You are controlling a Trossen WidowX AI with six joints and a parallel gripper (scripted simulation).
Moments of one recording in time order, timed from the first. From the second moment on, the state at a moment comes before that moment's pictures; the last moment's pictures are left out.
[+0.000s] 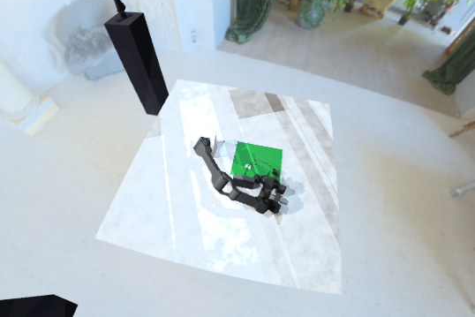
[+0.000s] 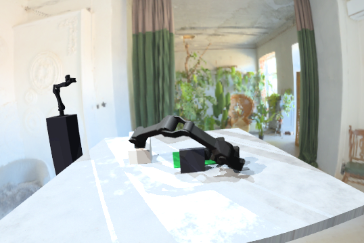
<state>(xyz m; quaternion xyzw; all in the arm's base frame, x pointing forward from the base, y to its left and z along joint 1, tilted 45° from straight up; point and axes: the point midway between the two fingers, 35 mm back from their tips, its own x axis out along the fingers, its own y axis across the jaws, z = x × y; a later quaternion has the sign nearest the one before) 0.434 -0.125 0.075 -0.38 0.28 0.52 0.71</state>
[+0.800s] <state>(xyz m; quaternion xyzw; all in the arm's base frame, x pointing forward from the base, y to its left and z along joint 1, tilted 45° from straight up) 0.430 -0.121 0.063 -0.37 0.29 0.54 0.70</state>
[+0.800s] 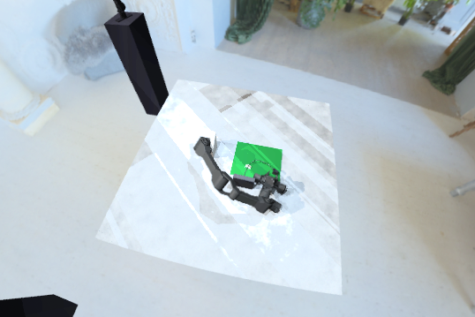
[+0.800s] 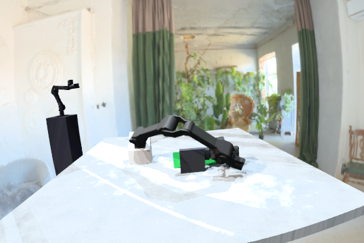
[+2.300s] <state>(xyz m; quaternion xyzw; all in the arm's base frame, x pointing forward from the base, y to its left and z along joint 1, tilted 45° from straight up) 0.433 -0.091 0.049 -0.58 0.62 0.38 0.36</state>
